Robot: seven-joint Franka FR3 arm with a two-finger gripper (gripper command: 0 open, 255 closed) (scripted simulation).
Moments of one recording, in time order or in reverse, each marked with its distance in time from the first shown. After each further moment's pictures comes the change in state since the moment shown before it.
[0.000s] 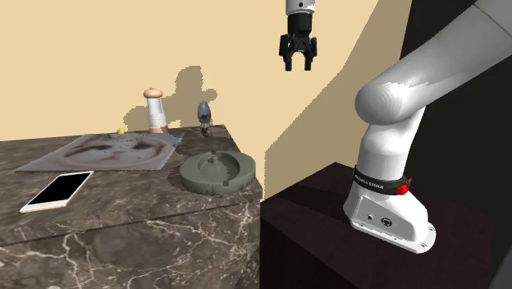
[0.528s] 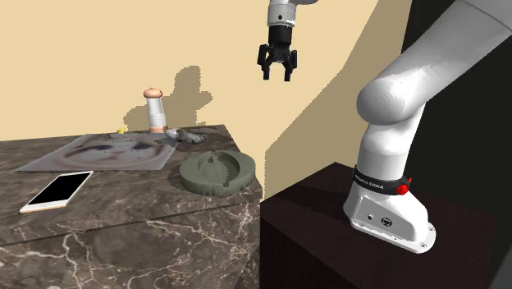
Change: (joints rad) arm 0.041 0.147 0.026 0.007 0.121 0.157 0.069
